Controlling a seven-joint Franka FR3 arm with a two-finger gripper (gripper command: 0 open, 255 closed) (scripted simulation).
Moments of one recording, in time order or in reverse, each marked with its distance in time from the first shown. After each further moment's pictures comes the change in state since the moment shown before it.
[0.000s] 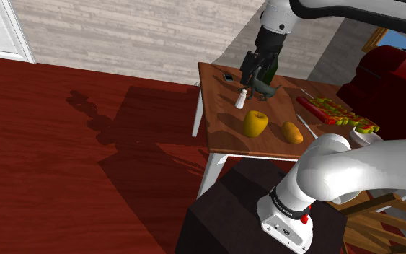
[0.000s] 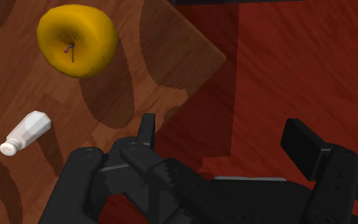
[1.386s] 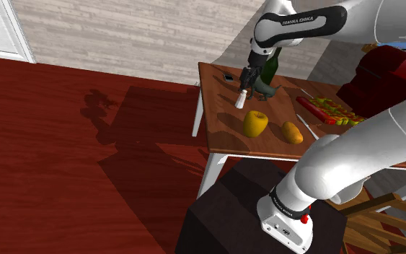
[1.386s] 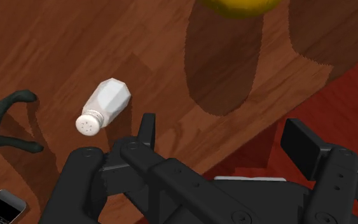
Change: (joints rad) arm -0.062 0.460 -0.347 0.078 -0.143 0.396 -0.418
